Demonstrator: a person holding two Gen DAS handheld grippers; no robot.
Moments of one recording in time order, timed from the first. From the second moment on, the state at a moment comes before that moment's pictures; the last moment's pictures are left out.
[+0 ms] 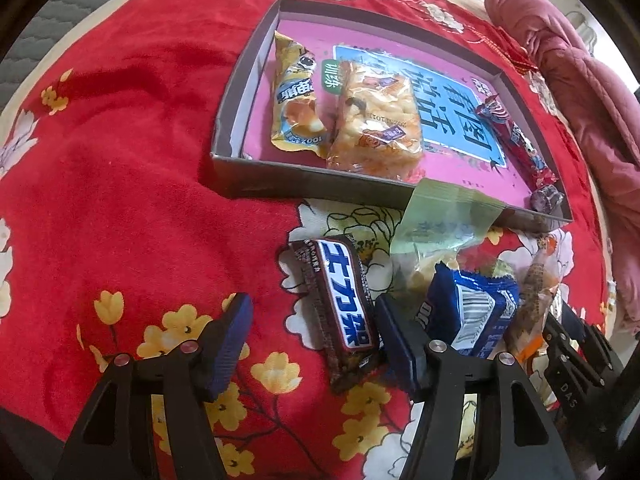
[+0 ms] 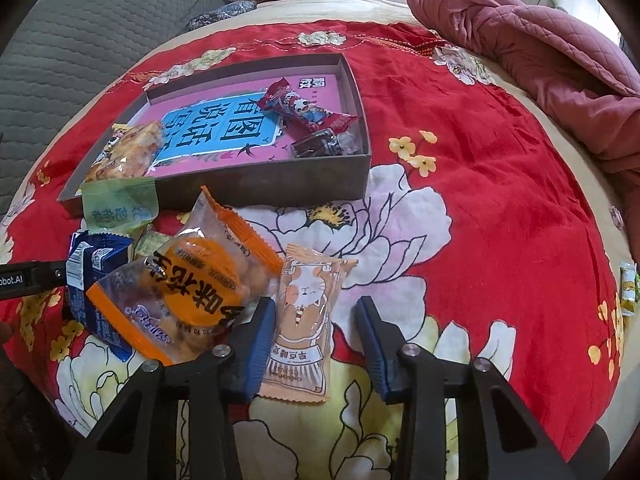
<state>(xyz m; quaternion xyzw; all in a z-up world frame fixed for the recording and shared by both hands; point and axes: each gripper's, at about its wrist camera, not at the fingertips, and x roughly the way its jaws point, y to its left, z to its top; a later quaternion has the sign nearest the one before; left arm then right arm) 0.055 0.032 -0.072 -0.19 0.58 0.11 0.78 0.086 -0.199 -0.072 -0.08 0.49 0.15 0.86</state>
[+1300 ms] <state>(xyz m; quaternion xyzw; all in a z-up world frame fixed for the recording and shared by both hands) 0.045 0.048 -0.063 -0.22 0.54 0.11 0.80 0.093 -0.209 -0.059 -0.04 0.45 0.18 0.87</state>
